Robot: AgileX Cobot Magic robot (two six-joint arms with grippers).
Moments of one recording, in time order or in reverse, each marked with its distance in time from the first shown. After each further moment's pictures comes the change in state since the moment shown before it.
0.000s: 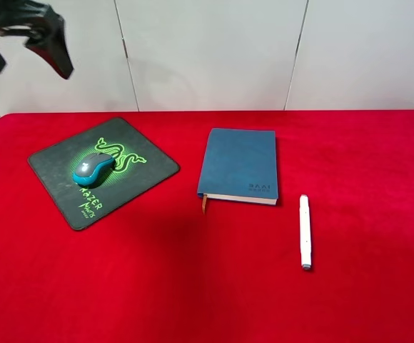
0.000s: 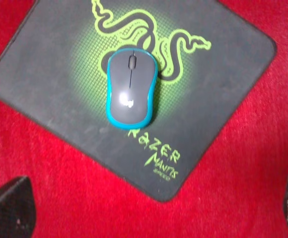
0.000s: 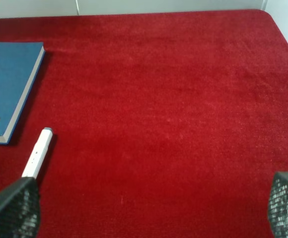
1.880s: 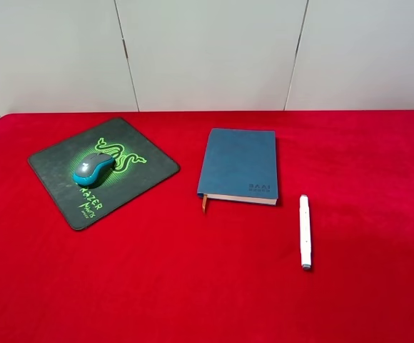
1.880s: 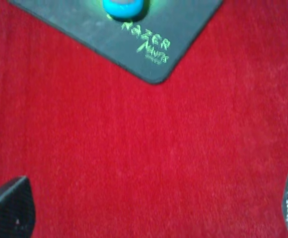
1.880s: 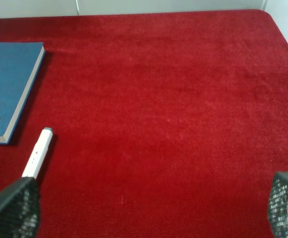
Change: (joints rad) left arm 0.003 -1.448 0.997 -0.006 -0.034 0.000; right arm 0.000 0.000 0.000 0.000 0.000 0.000
